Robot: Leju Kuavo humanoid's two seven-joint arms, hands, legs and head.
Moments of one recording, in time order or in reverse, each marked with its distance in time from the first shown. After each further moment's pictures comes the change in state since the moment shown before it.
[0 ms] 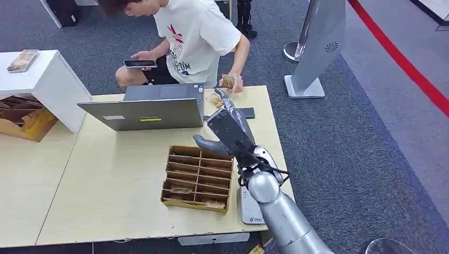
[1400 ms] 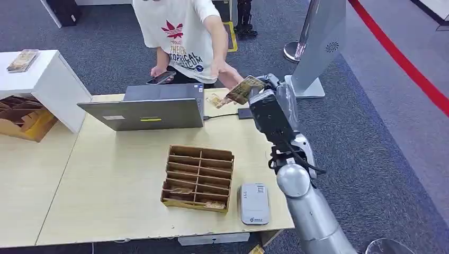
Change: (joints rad) left arm 0.002 -0.004 0.042 0.003 -0.117 0.011 0.002; right arm -0.034 -0.095 -0.098 -0.172 0.170 -0.164 0.029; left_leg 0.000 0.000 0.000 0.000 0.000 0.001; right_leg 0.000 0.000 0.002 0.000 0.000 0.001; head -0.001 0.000
